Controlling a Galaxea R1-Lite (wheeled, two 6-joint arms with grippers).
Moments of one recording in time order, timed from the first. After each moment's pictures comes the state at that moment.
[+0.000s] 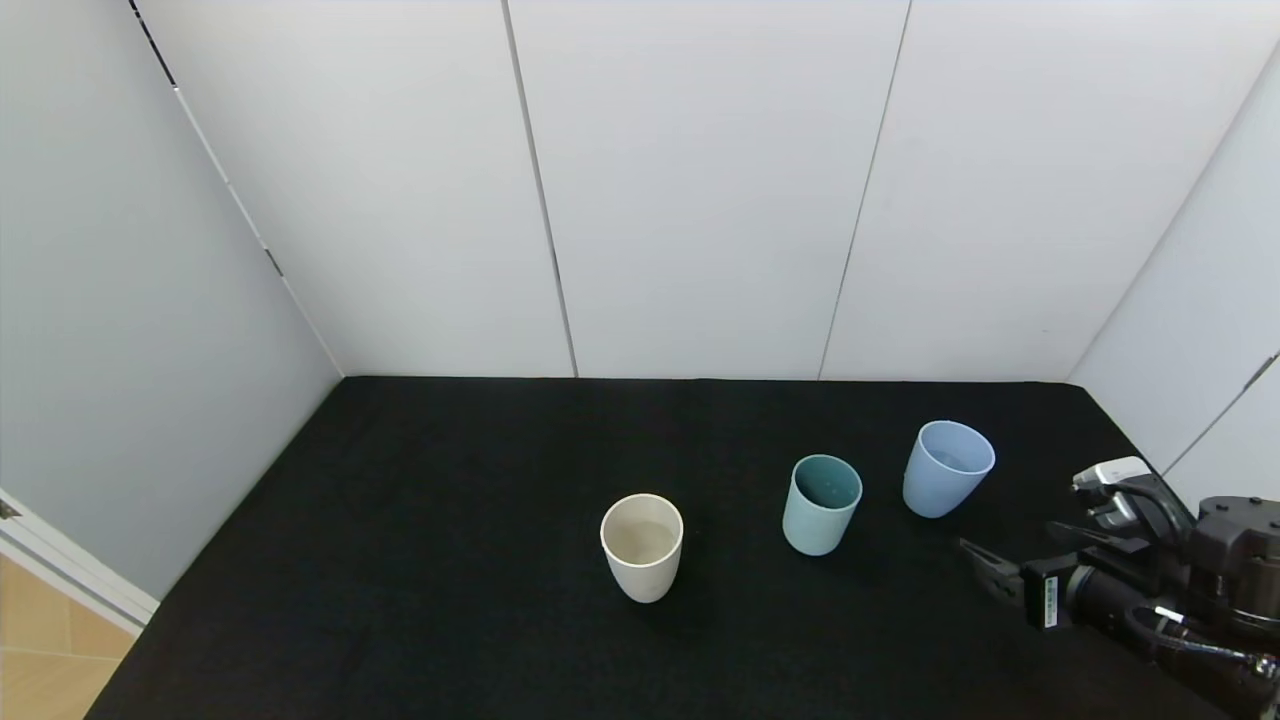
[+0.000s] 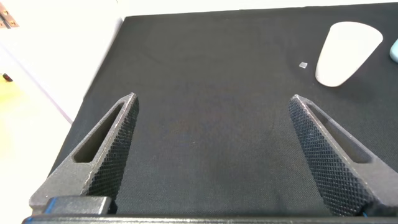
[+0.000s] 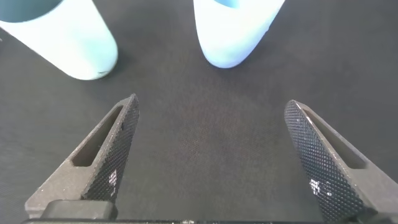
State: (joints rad) left arm 0.00 0.00 0.00 -0.01 0.00 0.04; right arm 0.11 1.83 -0.21 -1.23 0.05 -0.04
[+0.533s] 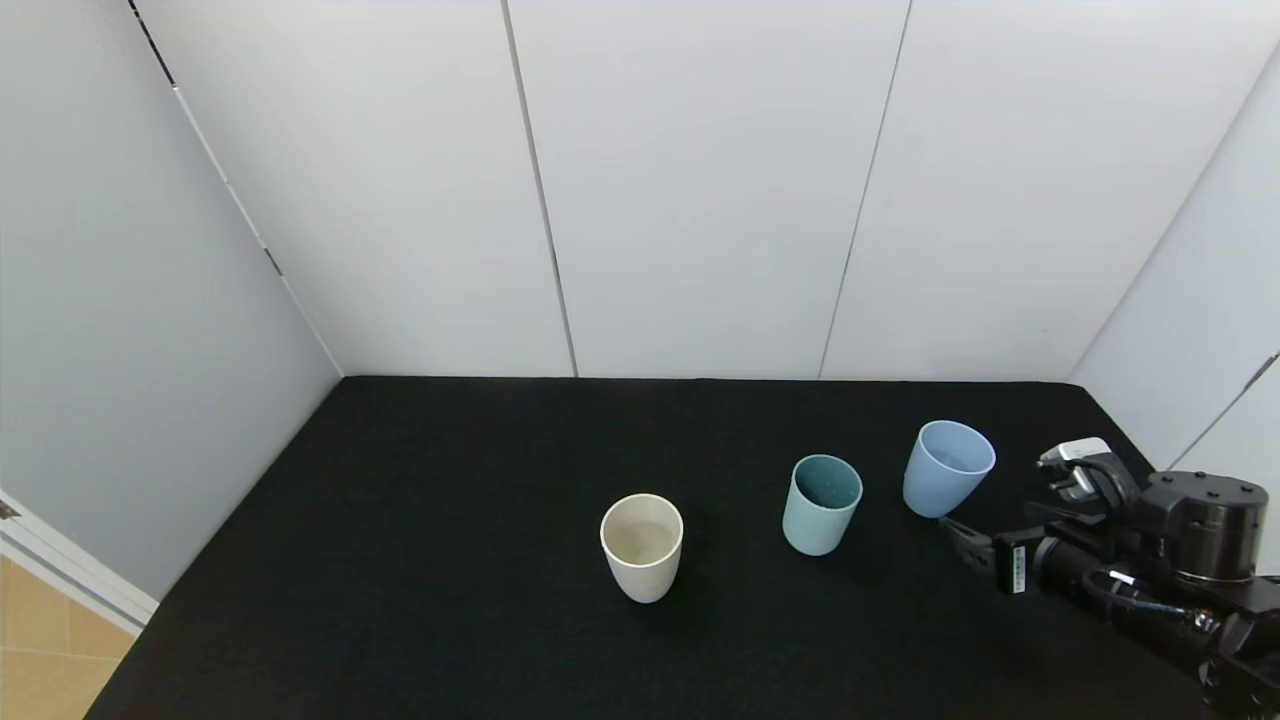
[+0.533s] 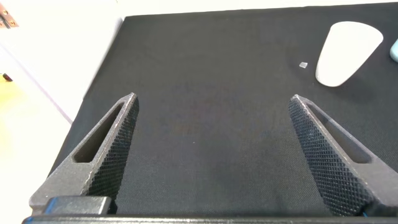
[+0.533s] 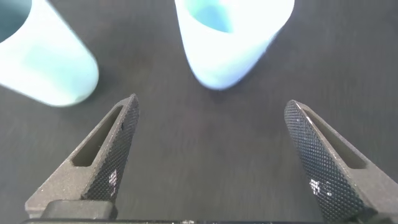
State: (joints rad) left arm 0.00 0.00 0.00 -0.01 0.00 0.04; right arm 0.10 1.94 -0.33 -1.23 0.05 -0.04
